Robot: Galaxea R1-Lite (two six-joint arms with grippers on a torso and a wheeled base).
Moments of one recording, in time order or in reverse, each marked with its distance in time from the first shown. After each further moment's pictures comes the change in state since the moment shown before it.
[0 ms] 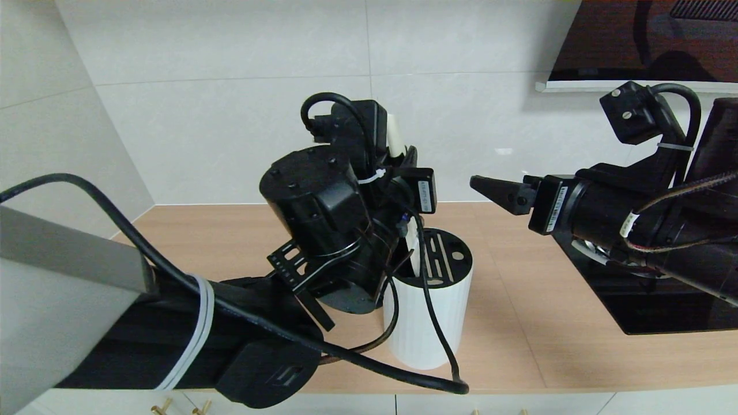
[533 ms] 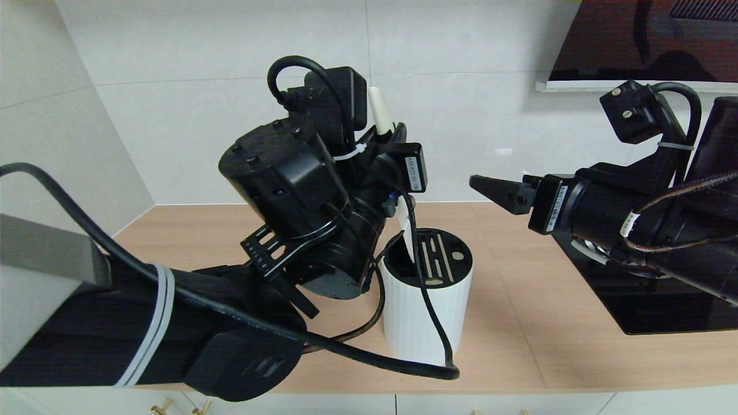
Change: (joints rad) left arm 0.010 -0.051 -0.017 -0.001 -0.002 0.013; right arm 0.007 -0.001 -0.003 0.004 0.000 0.002
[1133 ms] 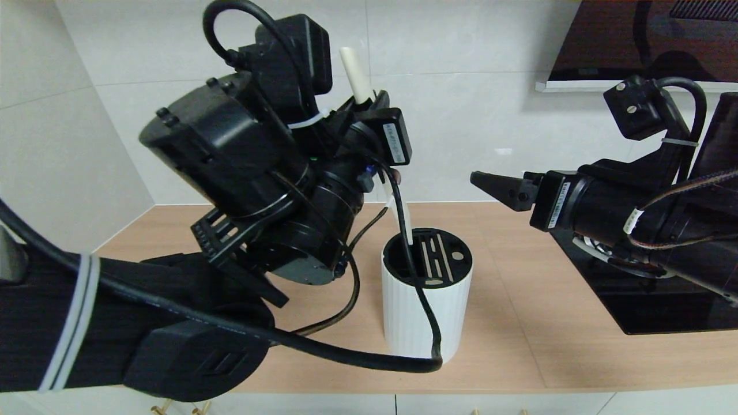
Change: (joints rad) left arm 0.011 -0.075 -0.002 0.003 0.000 0.007; right arm 0.000 -0.003 -0.006 -0.001 0.000 0.000
